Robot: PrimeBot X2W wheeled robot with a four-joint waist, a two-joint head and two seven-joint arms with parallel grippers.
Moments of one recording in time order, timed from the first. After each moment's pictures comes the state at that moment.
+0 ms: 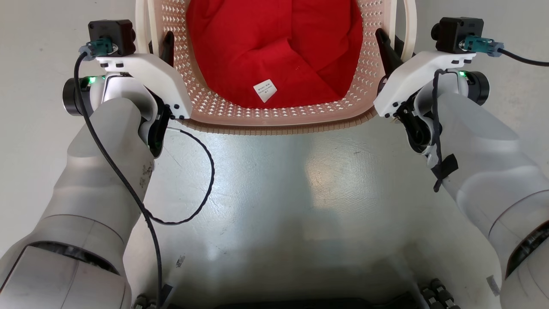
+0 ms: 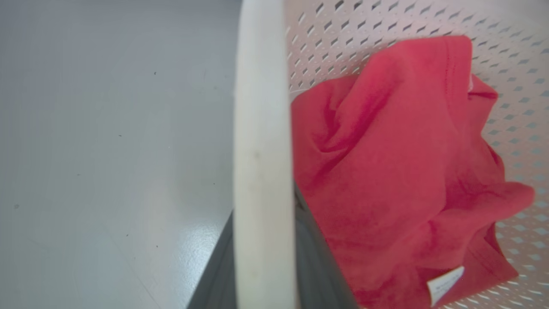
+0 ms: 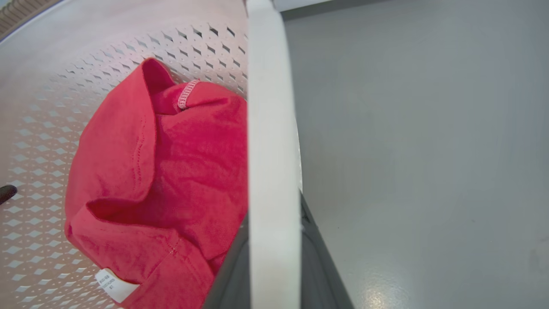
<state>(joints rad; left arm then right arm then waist) -1.18 0.09 -0.54 1.29 -0.67 -0.07 -0.25 -1.21 -0.12 1.08 1.20 1.27 0.12 -0.24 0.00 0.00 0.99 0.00</state>
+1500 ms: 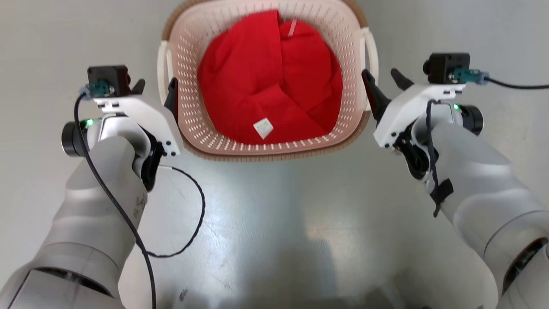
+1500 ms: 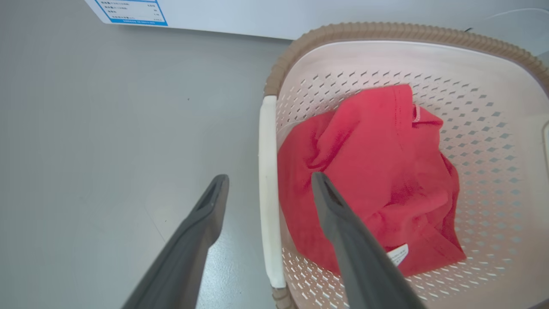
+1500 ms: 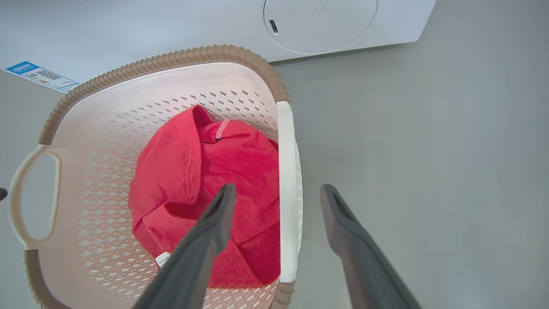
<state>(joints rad) -1.06 0.13 -0.56 1.30 -0.72 -0.06 -0.23 -1.14 -0.11 1.13 1.25 1.32 0.12 -0.20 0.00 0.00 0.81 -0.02</state>
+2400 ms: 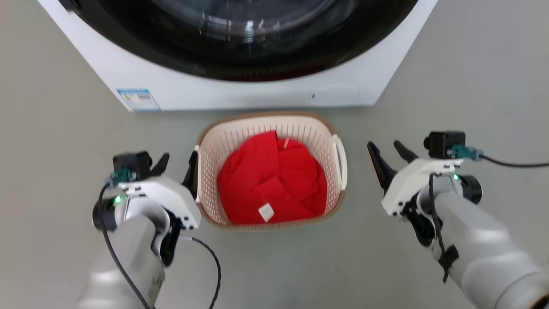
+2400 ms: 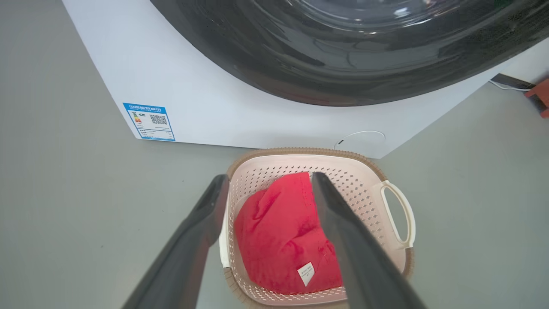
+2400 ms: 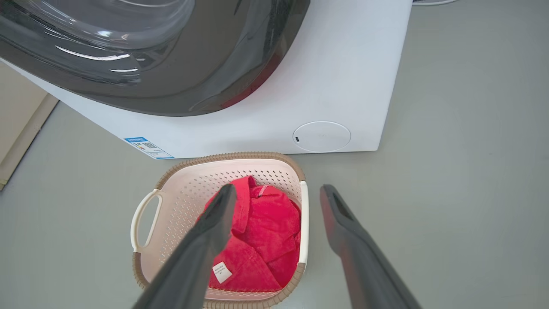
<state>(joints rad) -0.68 0.14 -0.44 0.98 -0.65 -0.04 -0.25 -0.87 -0.18 1.02 1.13 1.19 0.12 -0.25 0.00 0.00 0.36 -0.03</state>
